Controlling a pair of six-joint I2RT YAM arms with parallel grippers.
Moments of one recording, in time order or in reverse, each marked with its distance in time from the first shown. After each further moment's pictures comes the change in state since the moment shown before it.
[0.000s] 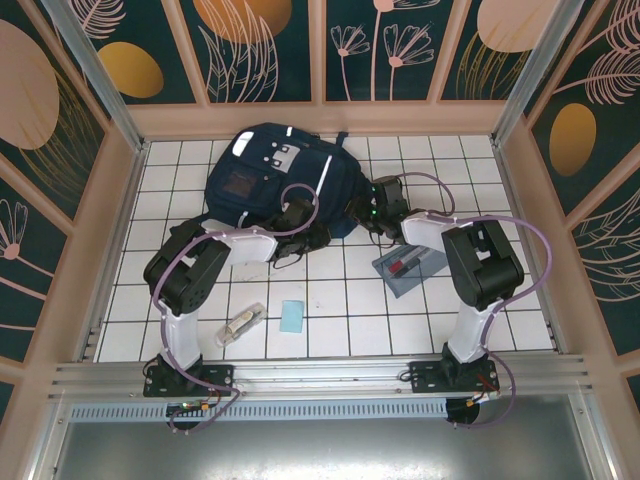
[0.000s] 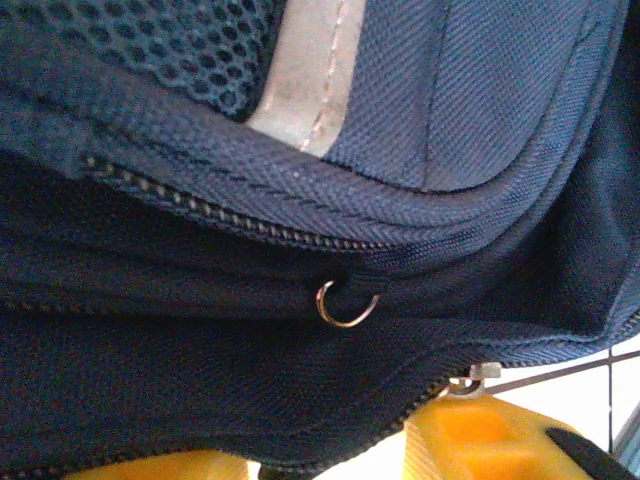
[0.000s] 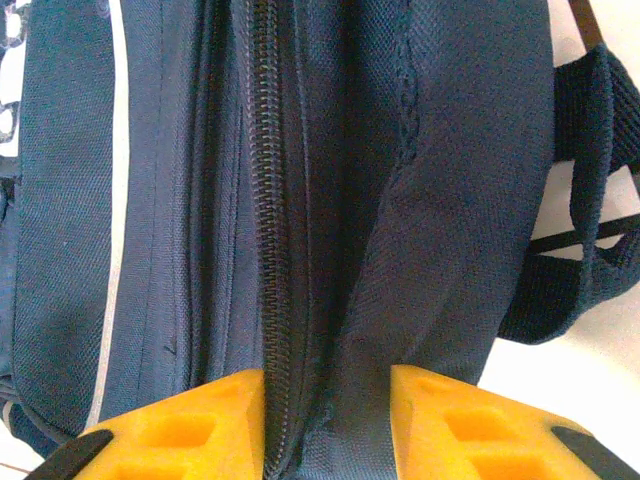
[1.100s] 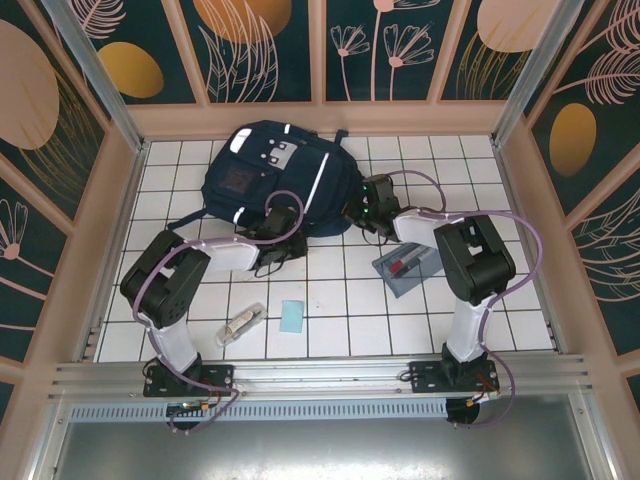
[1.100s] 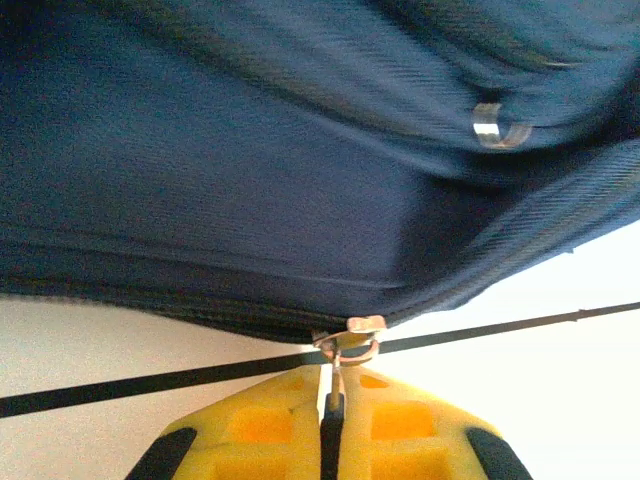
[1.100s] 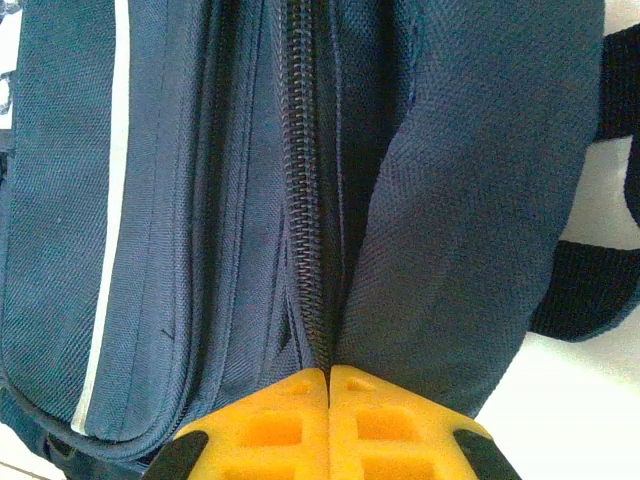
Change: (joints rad) left arm 0.073 -0.148 -0.188 -0.018 0.008 0.142; right arm 0.029 0.054 0.064 -0.017 0.024 -0.002
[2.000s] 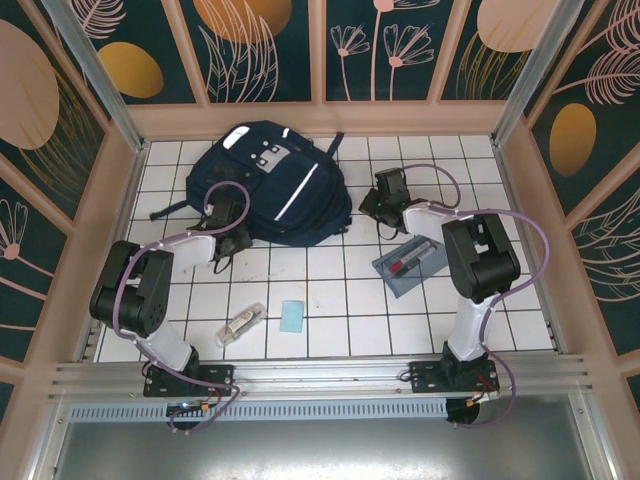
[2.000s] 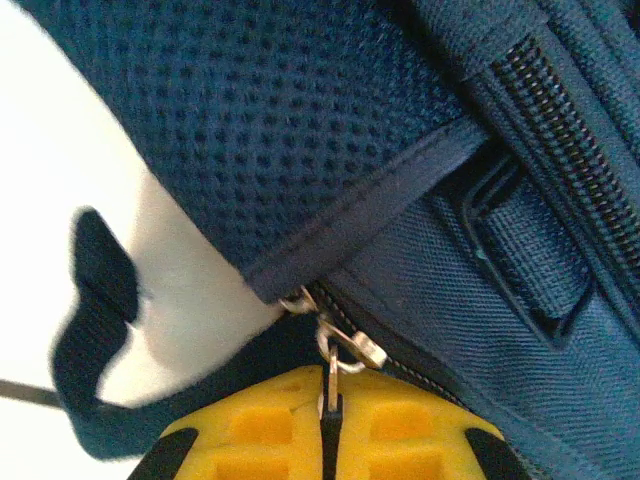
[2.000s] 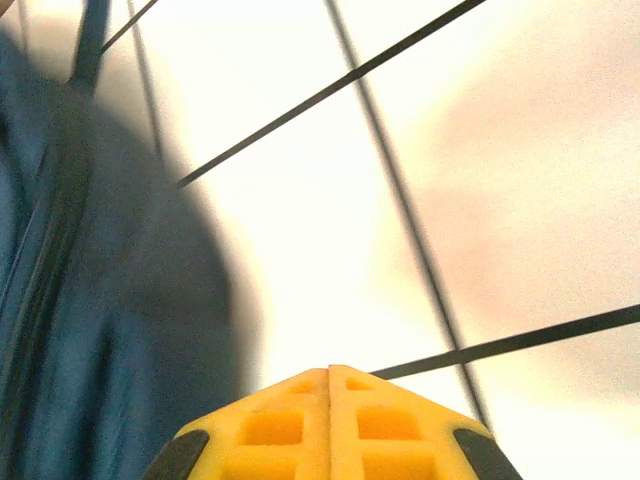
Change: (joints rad) left arm 0.326 -0.141 -0.087 -0.161 -0.174 0.133; right arm -0.084 -0.005 0.038 -0.111 0.165 -0.079
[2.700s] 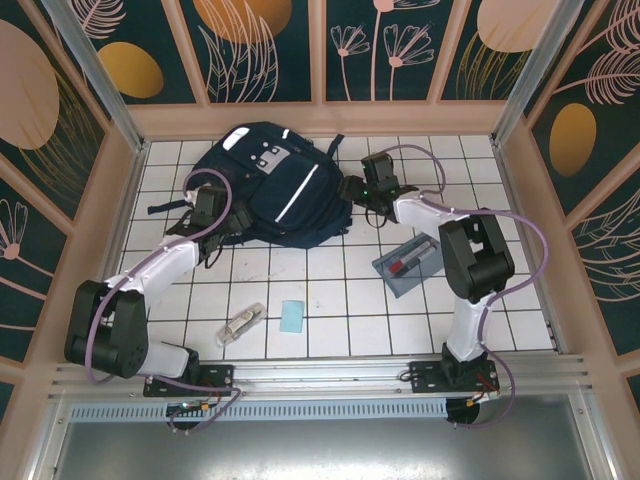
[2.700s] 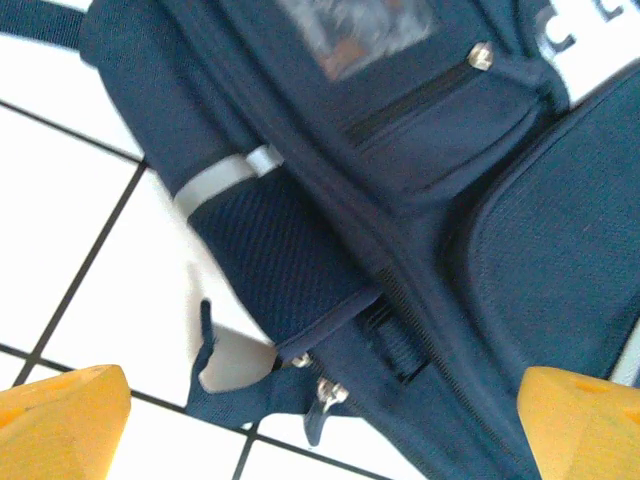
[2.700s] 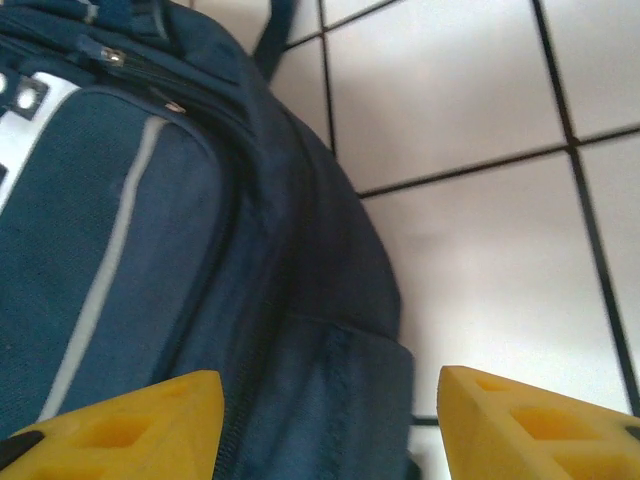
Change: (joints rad) left arm -0.005 -0.243 0.046 -0.077 -0.109 -0.072; right arm 0.071 0.036 0.188 -0.071 -0.051 -0.154
